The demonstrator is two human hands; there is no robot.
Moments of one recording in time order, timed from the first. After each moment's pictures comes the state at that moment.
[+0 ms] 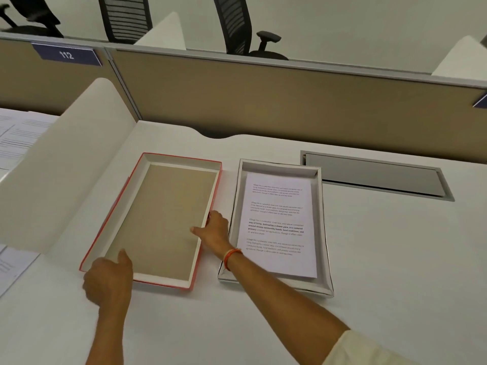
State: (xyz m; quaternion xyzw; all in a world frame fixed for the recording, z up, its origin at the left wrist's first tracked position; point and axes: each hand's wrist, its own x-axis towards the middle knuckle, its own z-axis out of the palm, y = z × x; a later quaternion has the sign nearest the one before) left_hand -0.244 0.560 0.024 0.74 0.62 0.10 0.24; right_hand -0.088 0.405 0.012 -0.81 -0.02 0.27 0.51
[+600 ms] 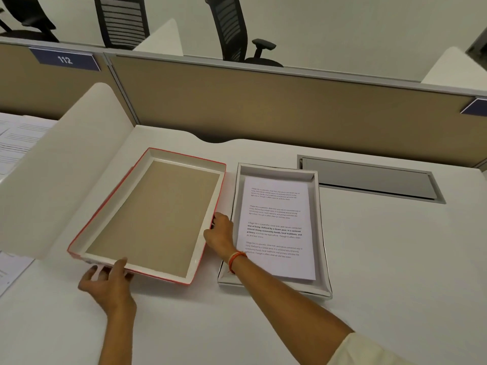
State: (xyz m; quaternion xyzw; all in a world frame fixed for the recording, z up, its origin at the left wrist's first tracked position) left_hand -0.255 0.554 -0.008 0.44 0.54 0.35 0.63; right_hand -0.083 0.399 0.005 -0.81 -0.01 0.23 0.54
